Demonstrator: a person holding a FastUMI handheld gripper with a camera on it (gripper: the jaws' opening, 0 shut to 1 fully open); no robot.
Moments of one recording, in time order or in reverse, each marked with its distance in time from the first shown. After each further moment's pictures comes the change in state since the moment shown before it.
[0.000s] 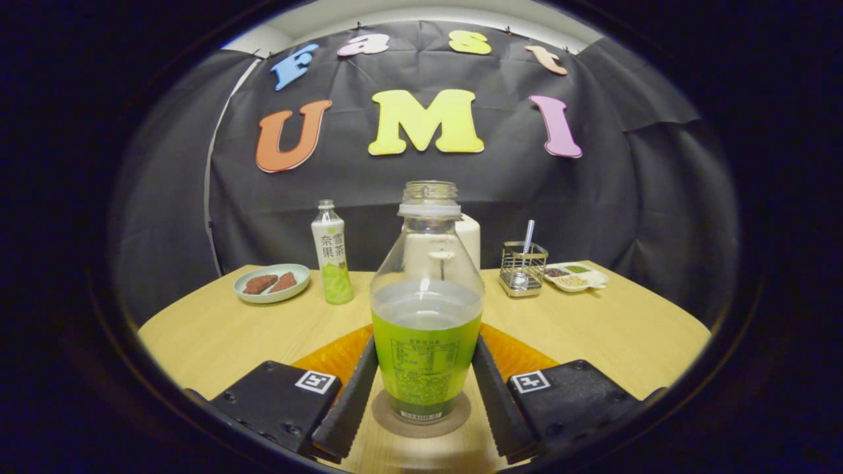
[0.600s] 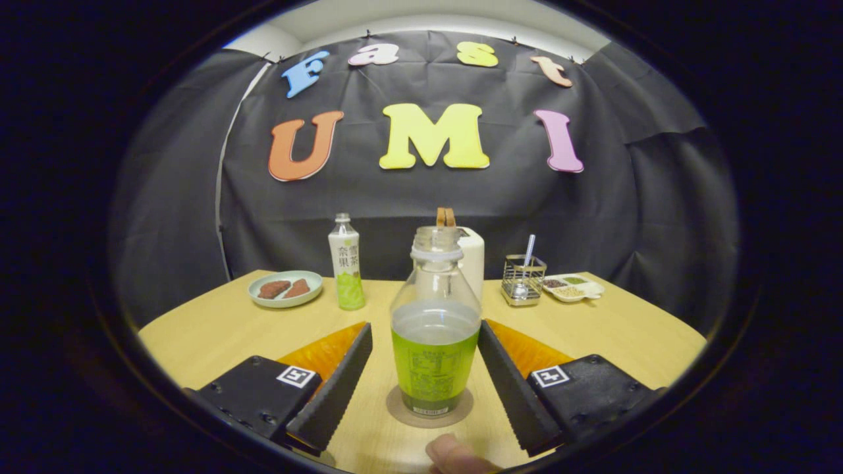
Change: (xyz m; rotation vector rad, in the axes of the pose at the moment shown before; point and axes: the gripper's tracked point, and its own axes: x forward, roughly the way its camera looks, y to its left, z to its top) arm -0.047 0.016 0.021 -0.033 -0.068 0.033
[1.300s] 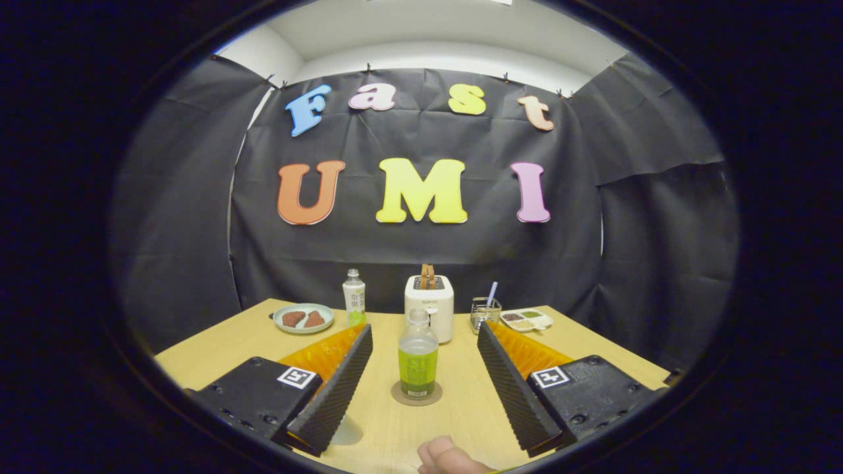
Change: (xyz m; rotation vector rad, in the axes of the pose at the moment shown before) arm -0.173 -0.012 0.074 0.010 -0.122 -0.090
